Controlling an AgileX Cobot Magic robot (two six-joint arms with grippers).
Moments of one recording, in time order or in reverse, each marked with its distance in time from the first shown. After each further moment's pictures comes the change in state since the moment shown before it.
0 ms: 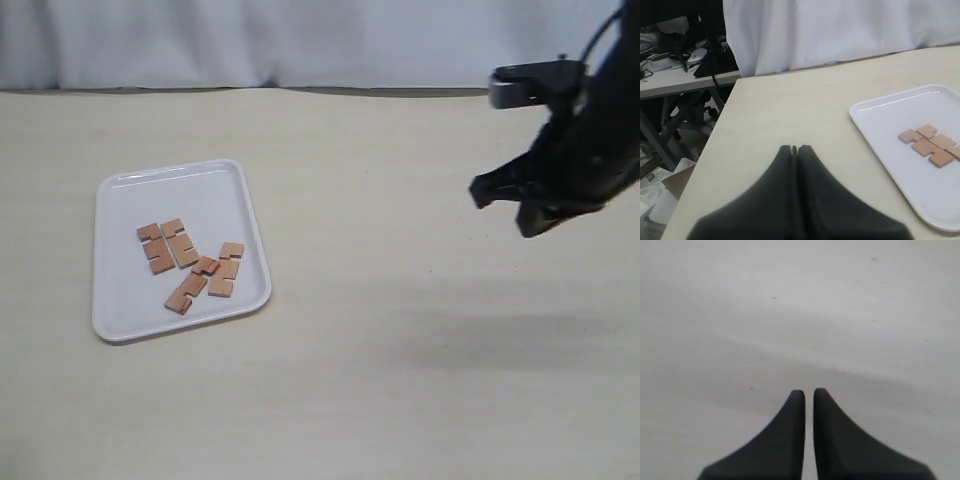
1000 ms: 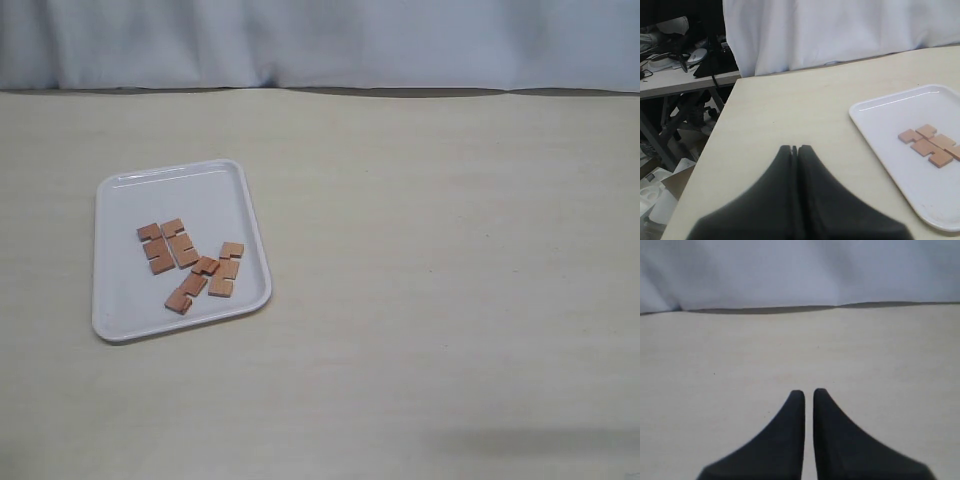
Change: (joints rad) left arm 0.000 0.000 0.000 0.000 0.000 0.000; right arm -0.234 -0.769 0.570 -0.016 -0.747 0.011
